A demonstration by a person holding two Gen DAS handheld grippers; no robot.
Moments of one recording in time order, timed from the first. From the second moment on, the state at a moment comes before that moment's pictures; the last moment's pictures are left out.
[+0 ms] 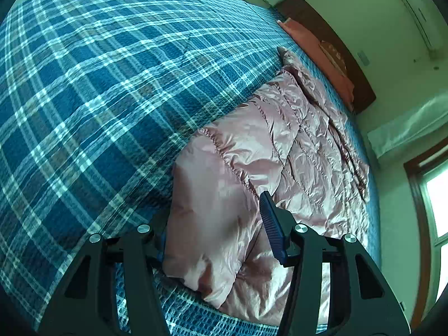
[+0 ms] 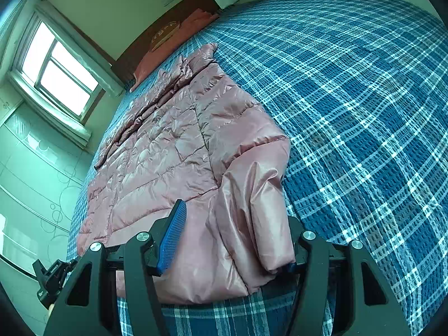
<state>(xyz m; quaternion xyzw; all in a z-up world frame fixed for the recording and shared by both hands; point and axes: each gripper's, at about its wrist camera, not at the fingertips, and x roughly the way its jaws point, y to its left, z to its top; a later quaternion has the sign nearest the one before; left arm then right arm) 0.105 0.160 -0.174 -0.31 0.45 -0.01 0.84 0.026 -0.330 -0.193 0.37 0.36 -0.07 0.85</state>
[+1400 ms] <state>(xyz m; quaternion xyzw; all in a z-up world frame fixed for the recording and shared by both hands) 0.040 0.165 -0.048 -0.33 0.32 -0.15 0.88 -0.038 -0.324 -0.076 0.43 0.24 0.08 0.86</state>
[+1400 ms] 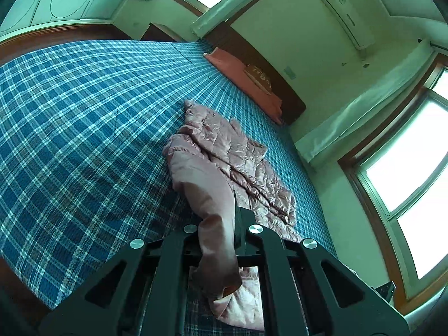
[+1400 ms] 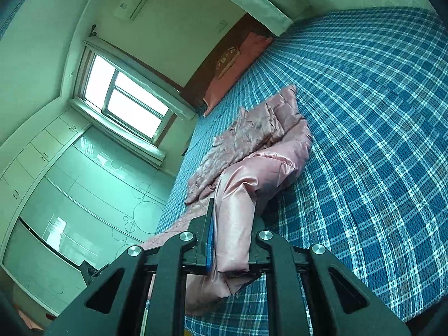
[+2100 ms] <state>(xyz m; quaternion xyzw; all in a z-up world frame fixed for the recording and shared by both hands) 0.365 0.078 -0.054 -0.23 0.36 -0.09 0.90 0.302 -0.397 -0.081 0.42 0.27 0.04 0.86</state>
